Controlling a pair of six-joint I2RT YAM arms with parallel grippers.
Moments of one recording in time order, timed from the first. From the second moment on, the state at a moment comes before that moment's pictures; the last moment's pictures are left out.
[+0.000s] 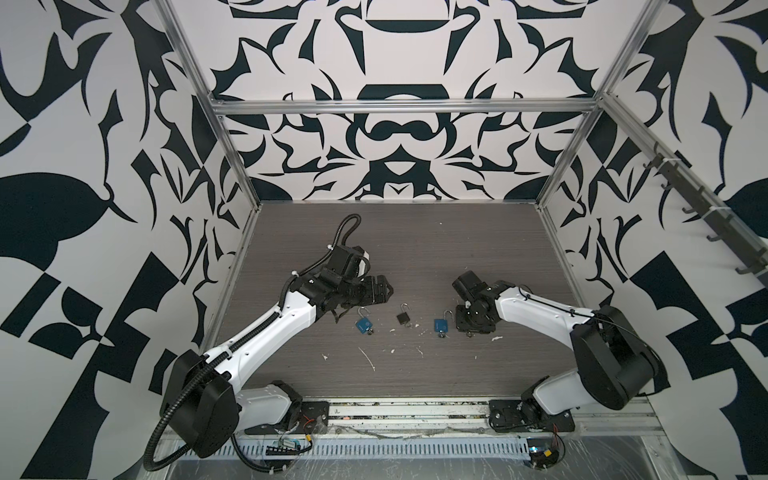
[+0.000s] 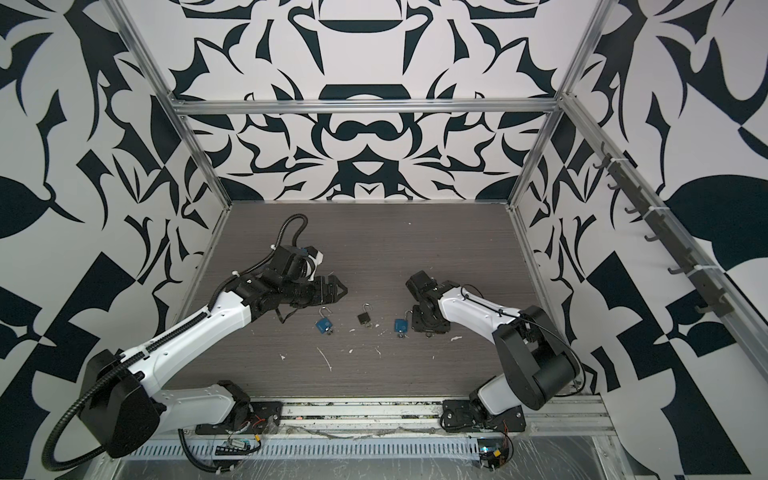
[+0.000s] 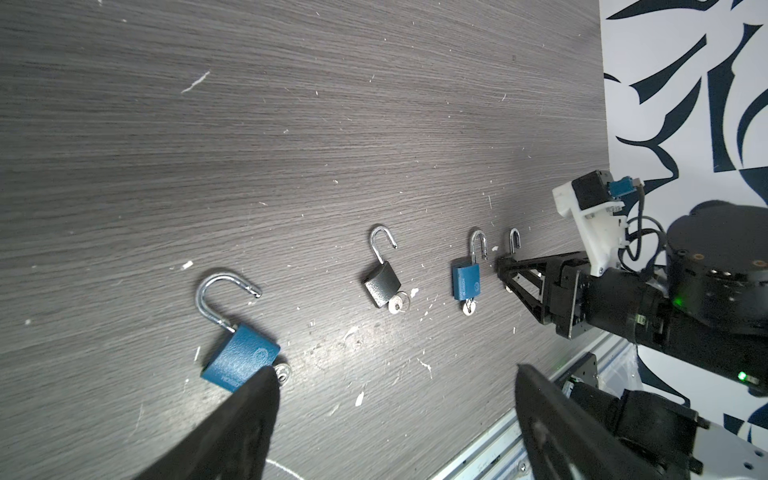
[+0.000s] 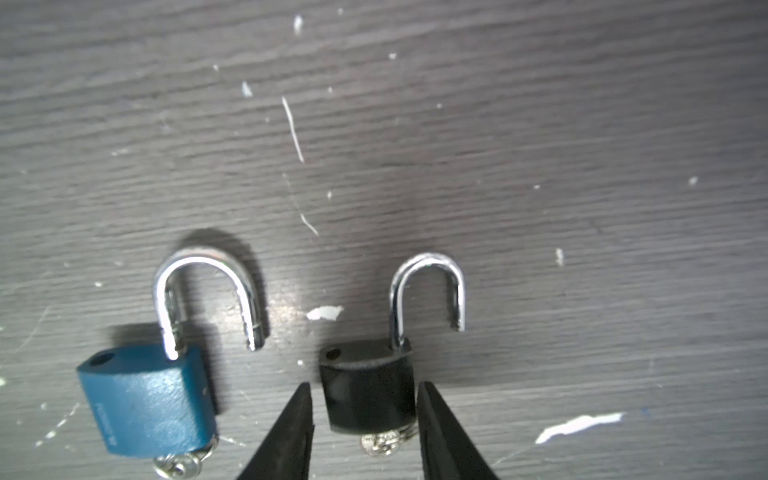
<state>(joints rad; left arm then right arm) -0.62 1.26 0.95 -0.56 0.26 -0.64 0.54 1.49 0.79 -0.71 0.07 0.64</state>
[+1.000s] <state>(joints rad) -0.63 1.26 0.91 -0.53 0.27 -0.66 0.54 1.53 0.79 -0.66 0.10 0.63</state>
